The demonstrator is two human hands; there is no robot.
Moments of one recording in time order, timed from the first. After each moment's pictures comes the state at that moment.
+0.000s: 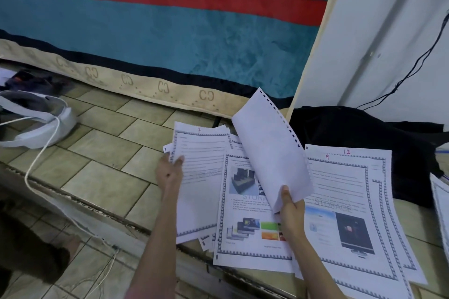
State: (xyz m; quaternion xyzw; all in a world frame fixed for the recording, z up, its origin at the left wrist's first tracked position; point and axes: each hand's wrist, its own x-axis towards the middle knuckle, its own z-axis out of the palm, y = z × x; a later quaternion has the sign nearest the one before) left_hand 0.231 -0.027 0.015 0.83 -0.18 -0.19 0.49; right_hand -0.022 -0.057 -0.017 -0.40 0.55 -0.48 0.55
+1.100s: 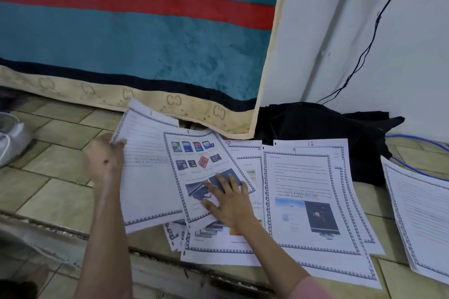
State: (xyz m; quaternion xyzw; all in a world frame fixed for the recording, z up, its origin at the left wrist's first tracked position) left_hand 0.269 -0.014 0.097 0.89 -0.22 -0.05 0.40; right_hand 0.013 -0.060 -0.029 -0.89 0.44 -0.01 0.14
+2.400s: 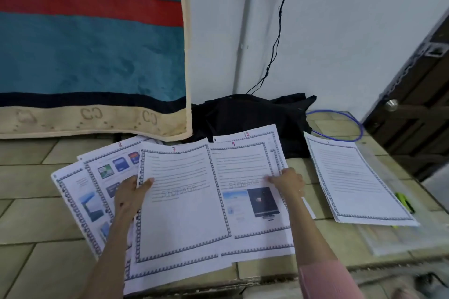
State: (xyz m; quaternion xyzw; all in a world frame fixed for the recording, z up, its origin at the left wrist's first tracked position) left_hand 0.156 -0.076 -0.014 0.75 -0.45 -0.30 0.38; right_hand -0.196 -0.117 0.013 -0.37 0.86 -0.21 0.29
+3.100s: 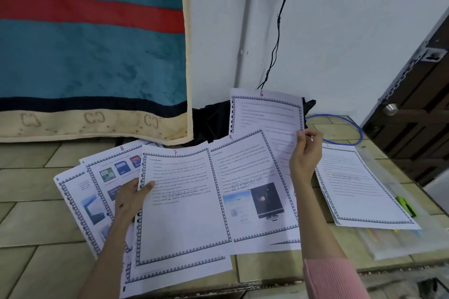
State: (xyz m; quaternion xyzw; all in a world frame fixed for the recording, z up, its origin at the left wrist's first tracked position) left_hand 0.161 -0.078 -0.015 0.73 -0.45 -0.34 0.38; right_hand -0.197 -0.121 0.075 -0.43 0.57 -0.69 0.15
